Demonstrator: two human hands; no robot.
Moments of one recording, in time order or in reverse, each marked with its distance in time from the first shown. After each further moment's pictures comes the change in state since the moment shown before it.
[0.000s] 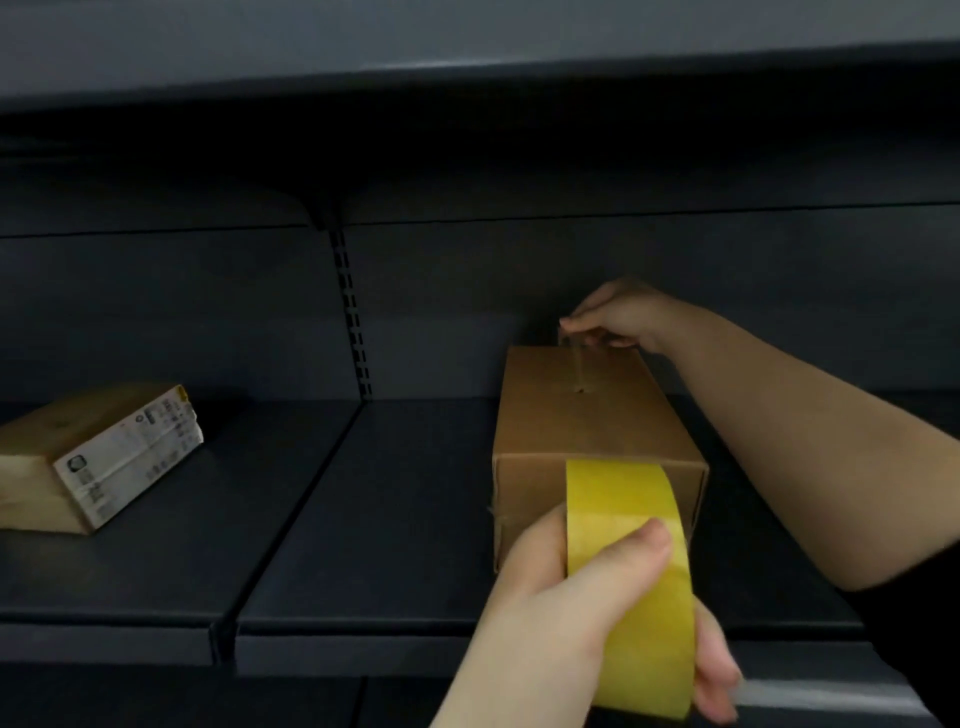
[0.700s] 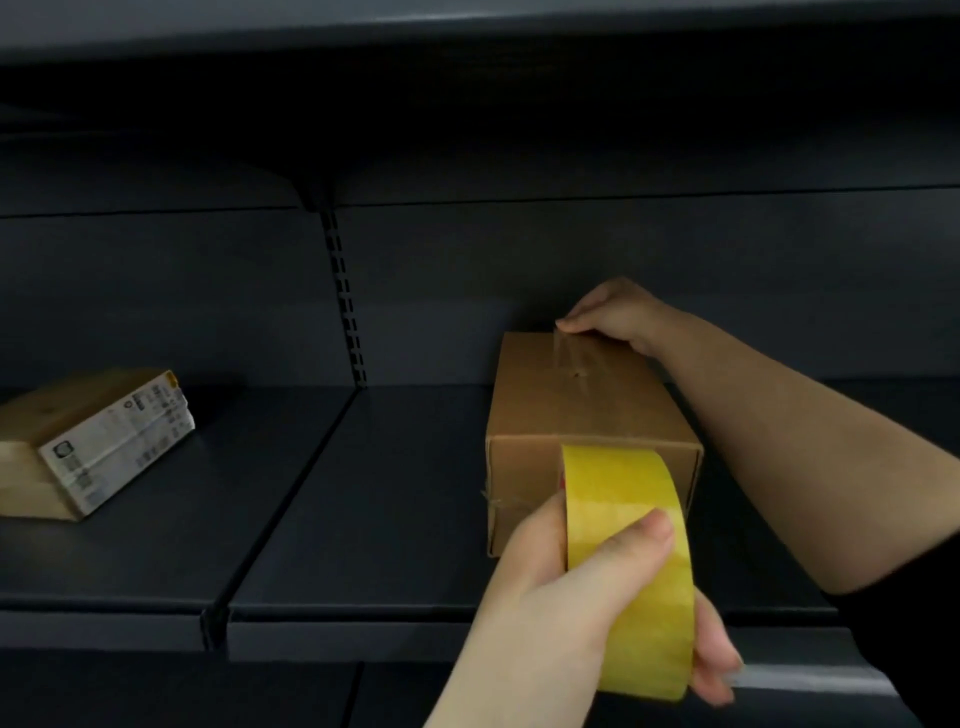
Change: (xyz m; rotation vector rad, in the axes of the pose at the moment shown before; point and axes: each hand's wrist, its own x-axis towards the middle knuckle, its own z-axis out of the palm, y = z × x) left_hand -0.001 0.001 -0.002 0.009 -0.009 -0.020; right_hand 0.005 0.014 0.013 0.029 0.061 0.016
